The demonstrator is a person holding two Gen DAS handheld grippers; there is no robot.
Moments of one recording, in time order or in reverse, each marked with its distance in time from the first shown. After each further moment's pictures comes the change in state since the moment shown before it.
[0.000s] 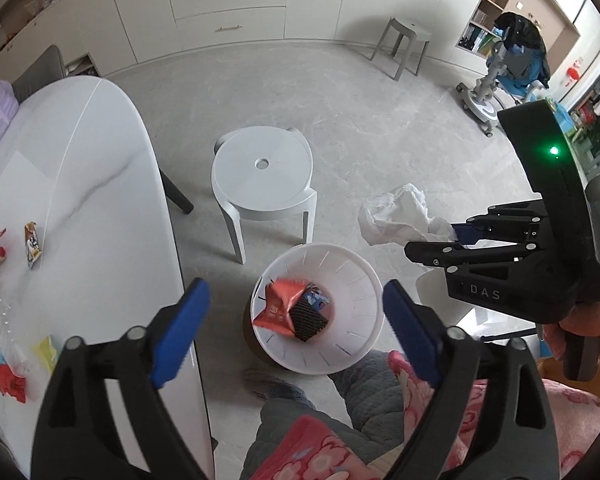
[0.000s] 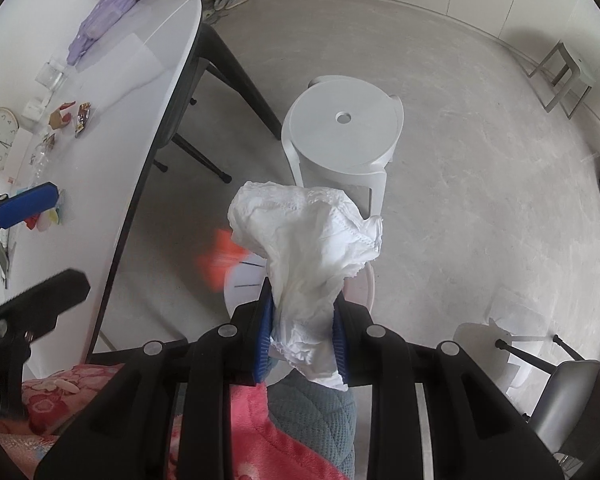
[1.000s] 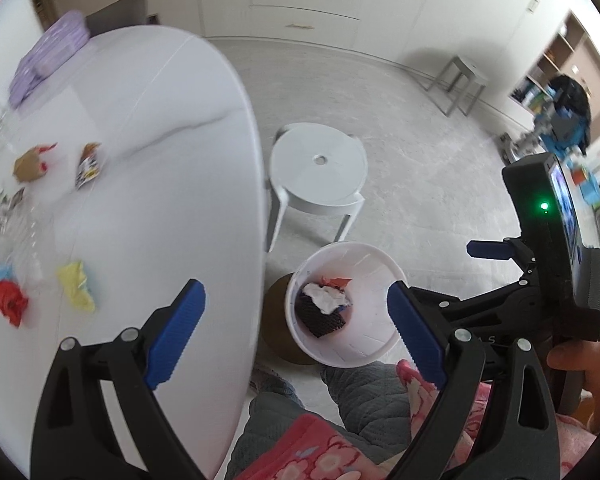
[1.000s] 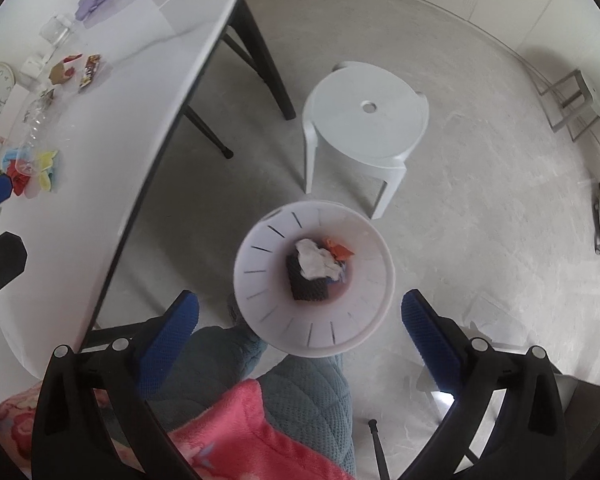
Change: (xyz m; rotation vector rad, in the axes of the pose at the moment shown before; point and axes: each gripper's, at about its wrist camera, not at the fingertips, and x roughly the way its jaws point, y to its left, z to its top) left arm -0.022 0.074 -0.036 -0.267 -0.025 0.071; right arm 0.025 0.068 0.006 -0.108 0.072 -0.067
